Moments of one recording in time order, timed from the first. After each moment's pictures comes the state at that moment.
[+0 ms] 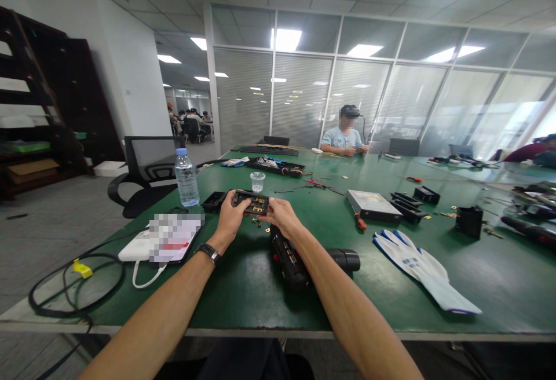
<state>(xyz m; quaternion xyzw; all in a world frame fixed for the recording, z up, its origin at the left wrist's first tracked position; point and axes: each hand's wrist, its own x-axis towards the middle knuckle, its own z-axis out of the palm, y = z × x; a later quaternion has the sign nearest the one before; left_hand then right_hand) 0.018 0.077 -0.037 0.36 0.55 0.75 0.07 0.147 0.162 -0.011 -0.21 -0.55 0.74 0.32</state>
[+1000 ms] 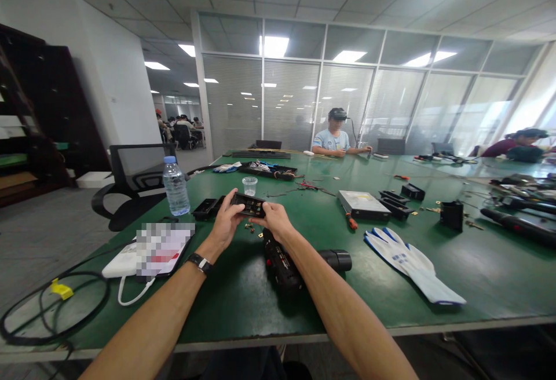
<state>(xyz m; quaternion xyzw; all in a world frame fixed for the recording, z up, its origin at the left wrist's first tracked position) 0.028 0.075 -0.030 0.36 0.41 0.80 0.26 0.143 0.165 -0.015 -0.21 -0.51 0.76 0.36</state>
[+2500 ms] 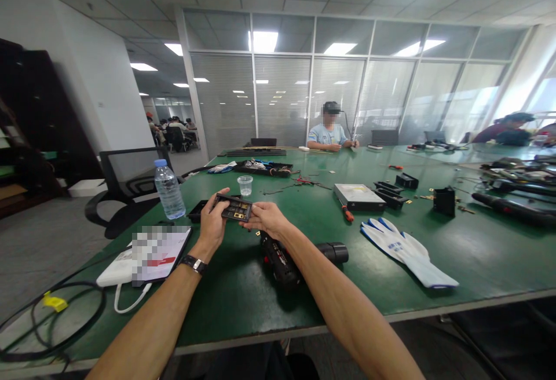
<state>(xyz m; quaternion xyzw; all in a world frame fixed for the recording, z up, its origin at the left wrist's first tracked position) 0.026 0.067 -0.016 0.33 0.44 0.82 0.16 0.154 0.159 -0.010 -0.16 -0.56 0.78 0.25</state>
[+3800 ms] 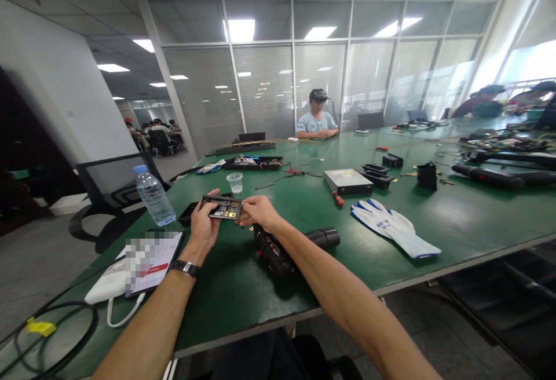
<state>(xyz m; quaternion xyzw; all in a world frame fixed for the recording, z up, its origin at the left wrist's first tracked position) 0.019 0.075 -0.019 0.30 0.40 0.83 0.23 0.147 0.165 -0.014 -0.20 -0.62 0.70 0.29</state>
